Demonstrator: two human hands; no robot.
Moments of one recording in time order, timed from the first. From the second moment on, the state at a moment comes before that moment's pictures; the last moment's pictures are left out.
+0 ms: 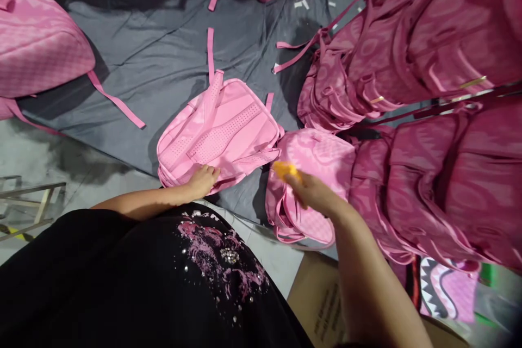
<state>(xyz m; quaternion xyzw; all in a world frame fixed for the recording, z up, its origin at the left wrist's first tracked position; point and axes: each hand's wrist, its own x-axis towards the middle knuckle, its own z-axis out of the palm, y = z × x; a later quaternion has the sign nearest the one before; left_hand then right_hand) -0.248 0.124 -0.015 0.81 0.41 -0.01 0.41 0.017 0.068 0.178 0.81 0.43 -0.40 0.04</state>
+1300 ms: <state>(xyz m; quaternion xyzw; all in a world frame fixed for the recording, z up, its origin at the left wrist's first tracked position) -0.342 0.259 0.008 0.16 0.64 0.16 0.74 -0.181 -0.046 0.081 0.85 0.38 -0.34 0.16</state>
